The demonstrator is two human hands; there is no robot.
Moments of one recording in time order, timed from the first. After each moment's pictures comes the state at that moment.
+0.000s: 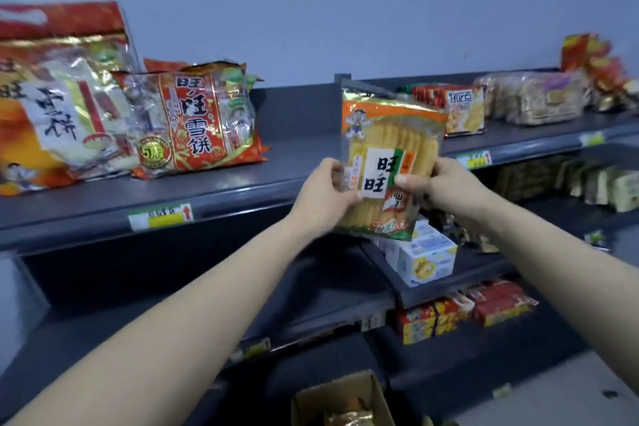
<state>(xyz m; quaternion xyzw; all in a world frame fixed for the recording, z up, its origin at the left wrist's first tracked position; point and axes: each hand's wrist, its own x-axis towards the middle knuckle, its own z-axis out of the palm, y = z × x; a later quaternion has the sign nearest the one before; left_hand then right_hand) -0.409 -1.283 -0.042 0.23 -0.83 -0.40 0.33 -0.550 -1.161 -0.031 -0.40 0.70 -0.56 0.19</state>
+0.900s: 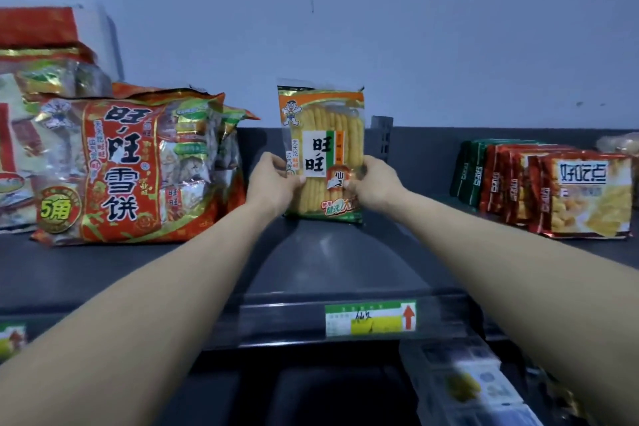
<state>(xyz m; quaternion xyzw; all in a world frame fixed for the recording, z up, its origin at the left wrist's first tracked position) -0.562 -1.518 -0.005 0.42 -0.70 -0.33 0.48 -0.713 -1.460 0.004 -0.53 0.71 -0.45 0.09</state>
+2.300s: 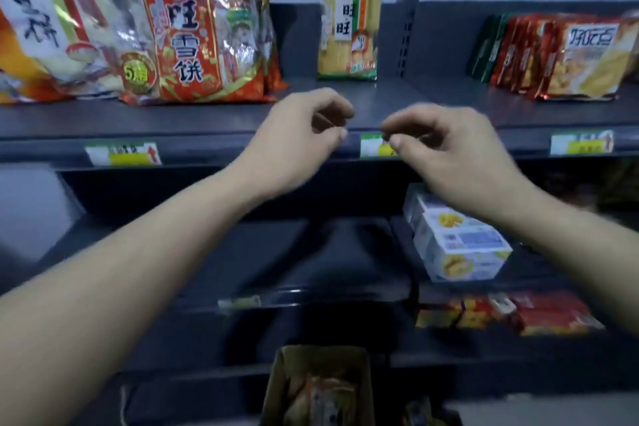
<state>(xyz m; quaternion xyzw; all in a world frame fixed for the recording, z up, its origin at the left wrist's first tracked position) -0.444 -1.327 -0.033 0.28 -0.85 -0.22 0.38 -0.594 -1.229 -0.037 -0.64 0.64 -0.42 -0.02</state>
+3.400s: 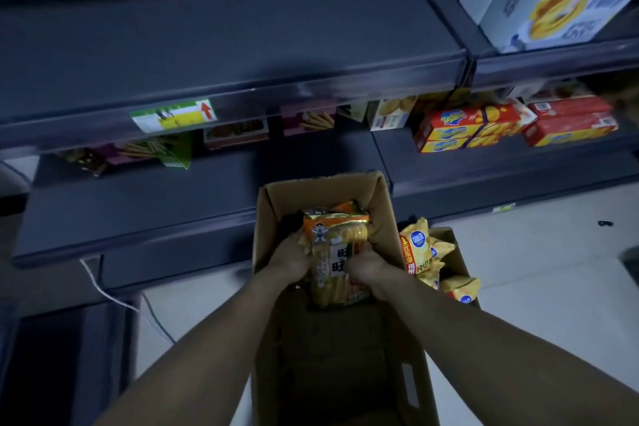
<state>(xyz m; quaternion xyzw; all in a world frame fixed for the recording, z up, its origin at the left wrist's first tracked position) -0.389 -1.287 -0.564 0.52 -0.66 -0.52 -0.10 -0.507 -1.212 -0.599 -0.10 0.80 -0.18 0.56</state>
